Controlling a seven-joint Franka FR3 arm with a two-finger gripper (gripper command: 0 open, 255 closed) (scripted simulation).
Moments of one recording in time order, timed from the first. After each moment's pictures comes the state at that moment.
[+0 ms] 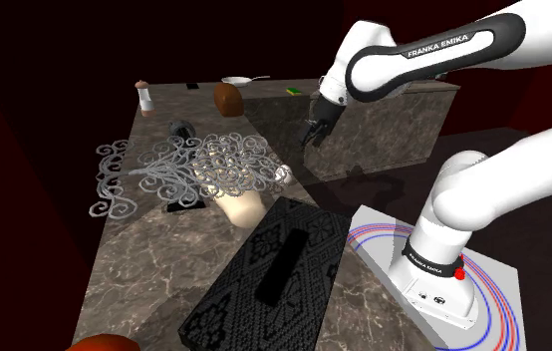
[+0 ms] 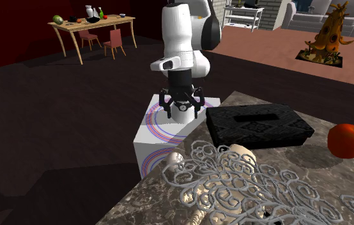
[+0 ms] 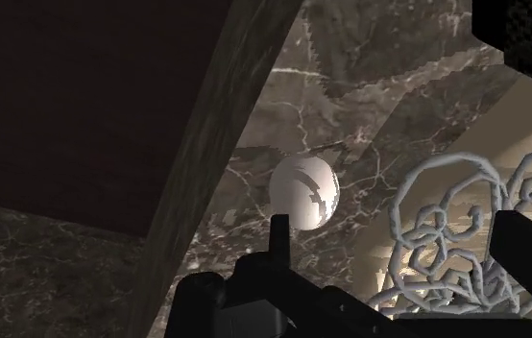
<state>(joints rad) -0.01 -0.77 0.02 -2.78 0.17 2.32 0.00</state>
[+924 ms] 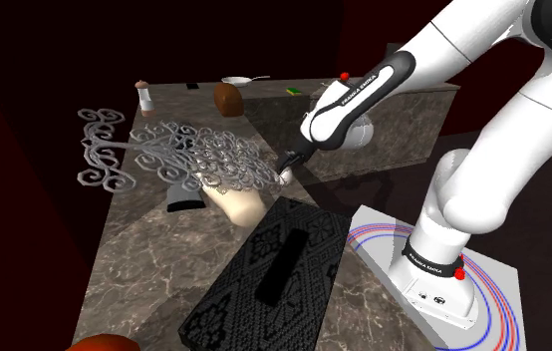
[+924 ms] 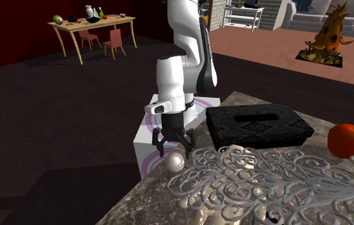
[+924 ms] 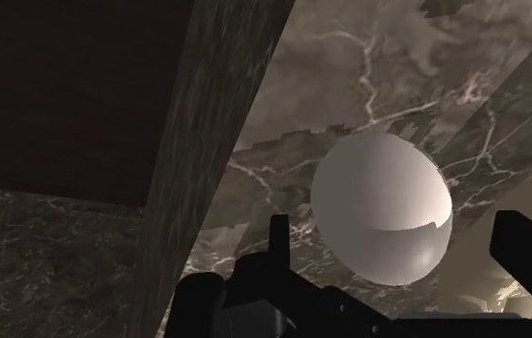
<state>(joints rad) 0.17 -0.29 -0.14 -2.83 0.37 3.00 -0.17</state>
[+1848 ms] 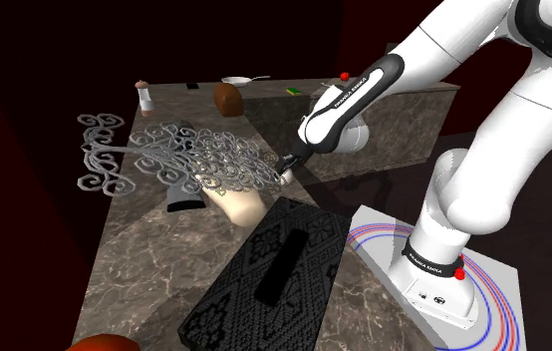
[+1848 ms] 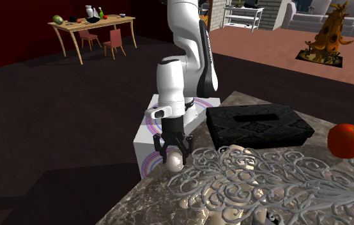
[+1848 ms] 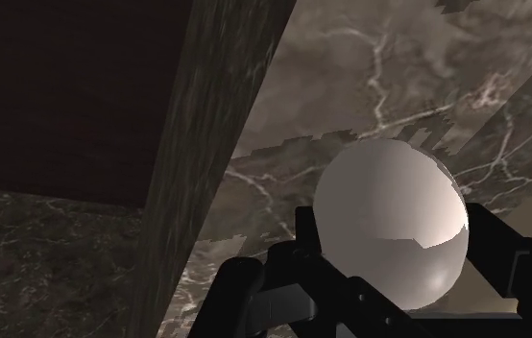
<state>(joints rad) 0.23 -0.24 -0.18 -2.81 0.42 3.04 -0.22</state>
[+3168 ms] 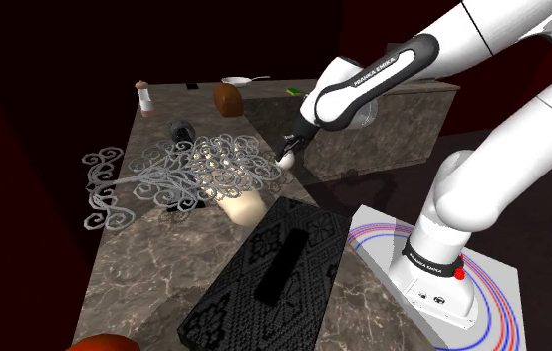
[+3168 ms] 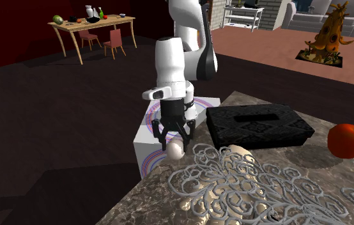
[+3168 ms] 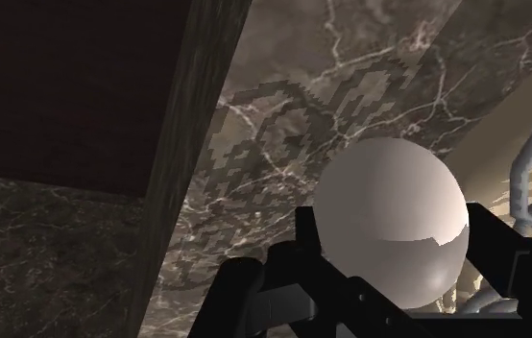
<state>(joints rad) 0.05 -0.42 -0.05 -2.76 0.25 2.81 -0.06</state>
